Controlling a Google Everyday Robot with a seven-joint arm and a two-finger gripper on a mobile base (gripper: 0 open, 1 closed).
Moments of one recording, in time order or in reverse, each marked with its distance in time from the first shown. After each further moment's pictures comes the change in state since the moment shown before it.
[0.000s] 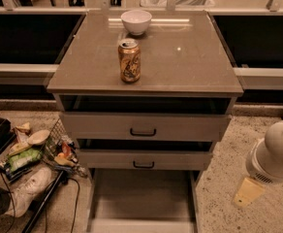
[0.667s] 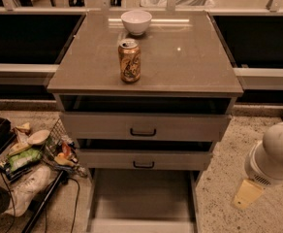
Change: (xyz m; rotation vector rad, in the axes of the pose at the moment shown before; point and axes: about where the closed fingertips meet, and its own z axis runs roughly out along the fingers) arm 0.001 0.002 0.009 -0.012 0.005 0.000
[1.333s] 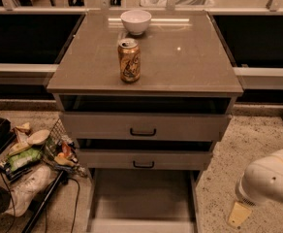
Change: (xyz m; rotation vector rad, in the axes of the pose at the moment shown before) arm 0.043 0.024 0.148 -0.073 0.063 -0.013
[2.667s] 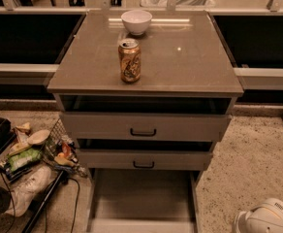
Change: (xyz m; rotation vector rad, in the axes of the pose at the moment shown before) arm 0.051 0.078 0.159 -0.075 -0.071 -0.094
